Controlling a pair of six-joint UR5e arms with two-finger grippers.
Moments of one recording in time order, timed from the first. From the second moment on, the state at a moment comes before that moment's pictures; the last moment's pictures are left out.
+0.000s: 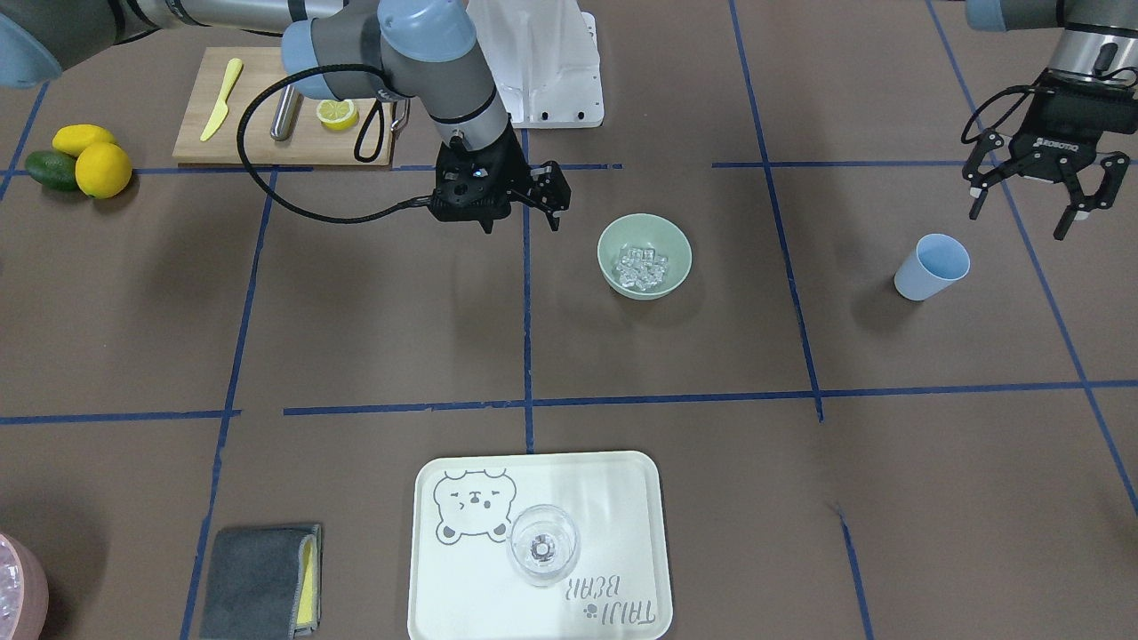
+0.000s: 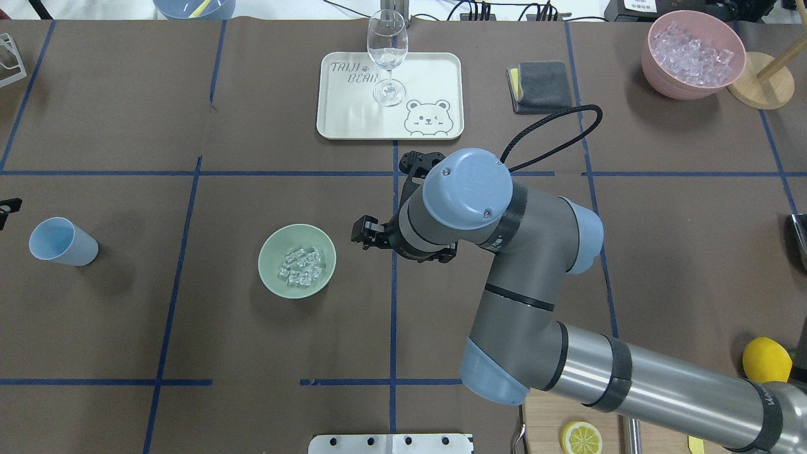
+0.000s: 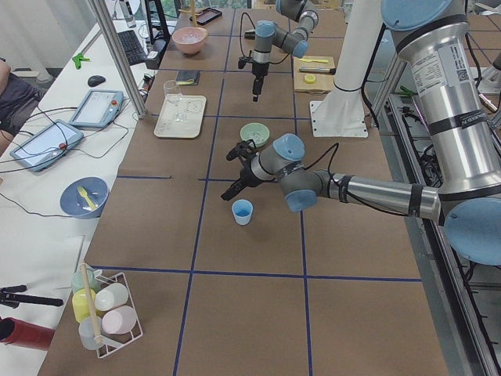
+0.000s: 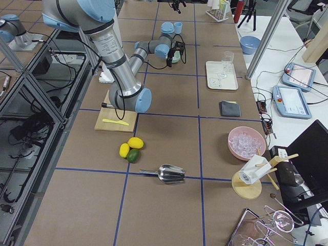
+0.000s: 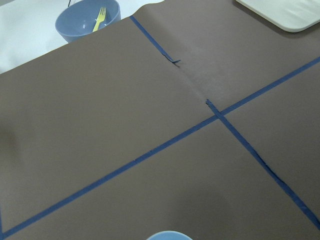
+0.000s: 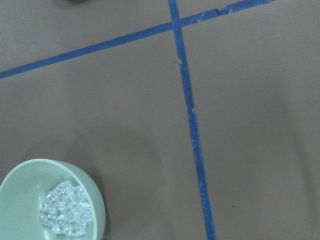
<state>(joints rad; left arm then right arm) -1.02 -1.26 -1.96 -2.52 -1.81 -0.35 0.46 -0.85 1.69 -1.40 1.86 1.50</state>
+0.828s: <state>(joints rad) -1.32 -1.40 -1.80 -2.29 -2.05 -0.04 0.45 -0.67 1.46 -1.39 1.83 1.49</state>
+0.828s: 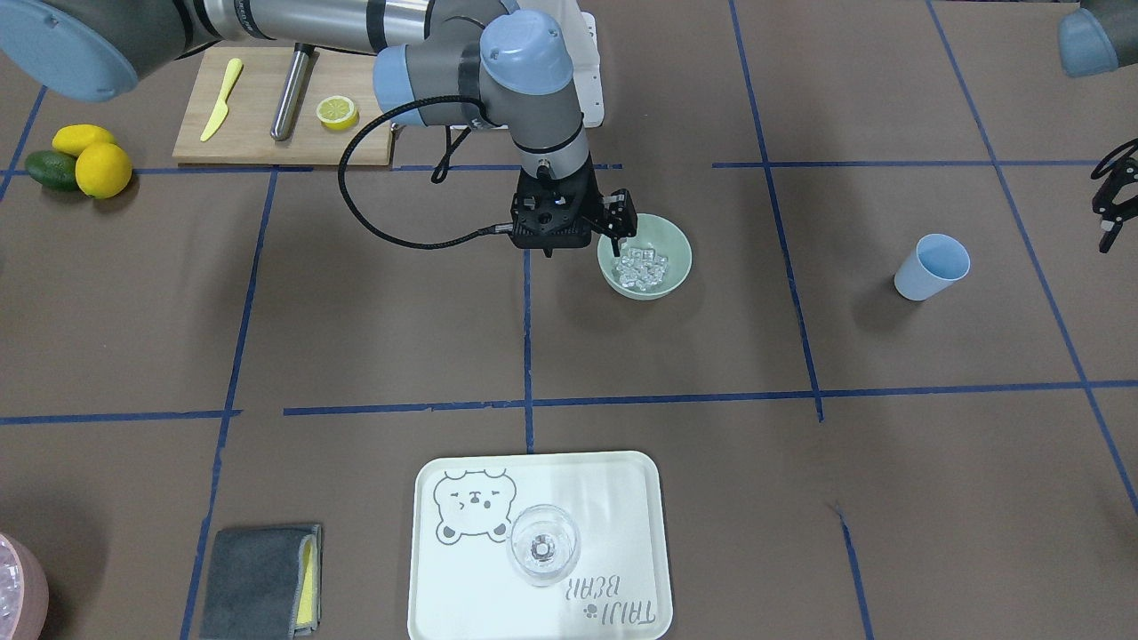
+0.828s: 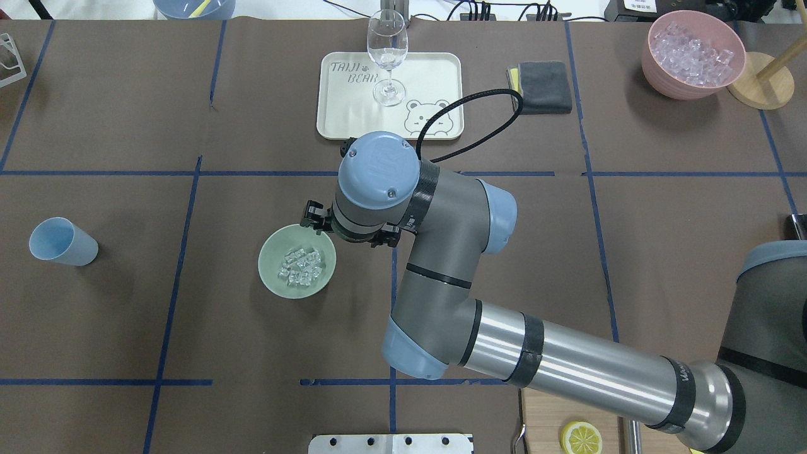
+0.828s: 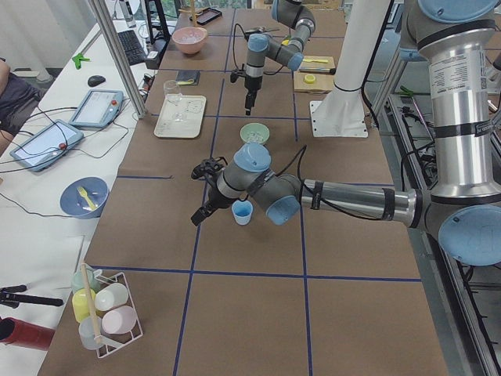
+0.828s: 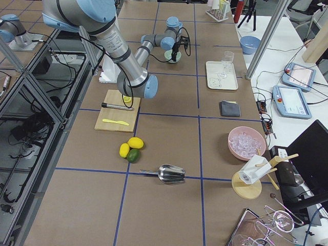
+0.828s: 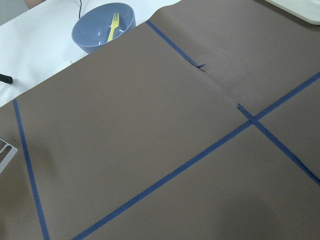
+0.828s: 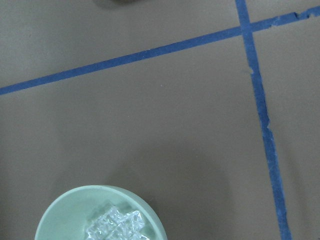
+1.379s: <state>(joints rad) -1.34 -1.40 -1.74 -2.27 -2.06 -0.03 0.40 -0.65 1.38 -1.39 1.81 1.48</state>
